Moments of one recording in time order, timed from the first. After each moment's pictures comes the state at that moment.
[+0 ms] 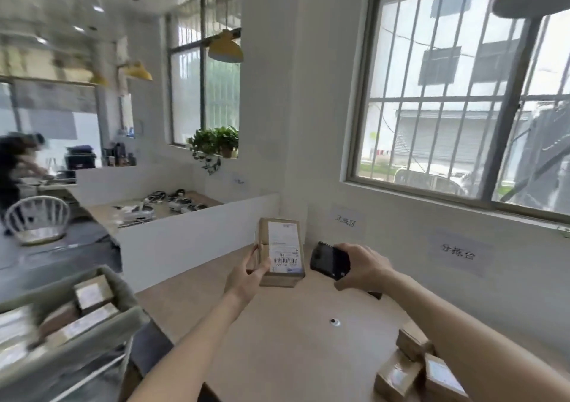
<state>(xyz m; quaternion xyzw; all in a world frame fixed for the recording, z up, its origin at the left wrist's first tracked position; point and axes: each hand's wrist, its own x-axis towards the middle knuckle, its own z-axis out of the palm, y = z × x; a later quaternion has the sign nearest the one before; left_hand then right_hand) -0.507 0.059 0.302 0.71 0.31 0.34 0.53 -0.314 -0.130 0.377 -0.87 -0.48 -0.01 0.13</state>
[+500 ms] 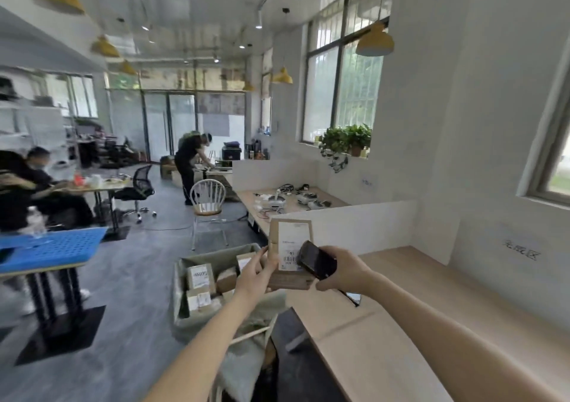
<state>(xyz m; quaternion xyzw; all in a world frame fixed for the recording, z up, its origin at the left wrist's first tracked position) -0.791 0.244 0.272 0.61 0.44 0.42 0.50 -0.566 0.183 0.323 -0.68 -0.66 0.19 0.25</state>
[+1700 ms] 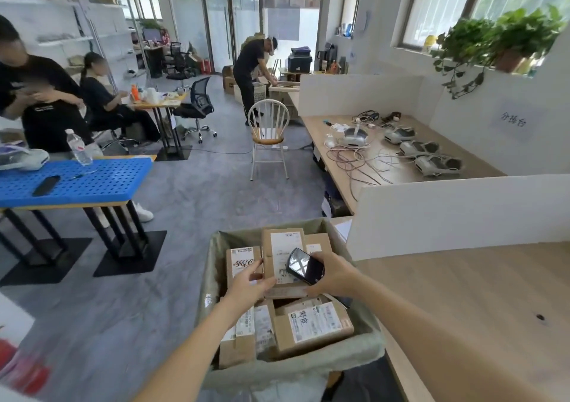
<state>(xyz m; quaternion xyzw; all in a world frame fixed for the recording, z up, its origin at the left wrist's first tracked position) -0.886 0.703 0.077 0.51 0.60 0.31 0.53 -0.650 0.724 0.119 -0.62 -0.70 0.34 0.09</state>
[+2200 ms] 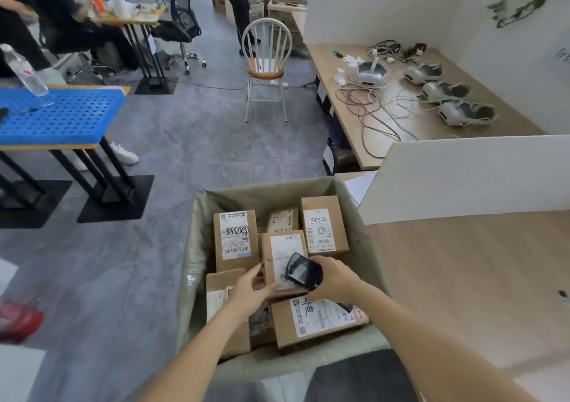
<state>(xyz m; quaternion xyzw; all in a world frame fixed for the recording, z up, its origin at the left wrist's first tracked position) -0.874 0.752 -0.046 0.47 0.66 0.21 0.55 -0.654 0.786 -0.020 -0.64 -0.67 0.38 -0.04</state>
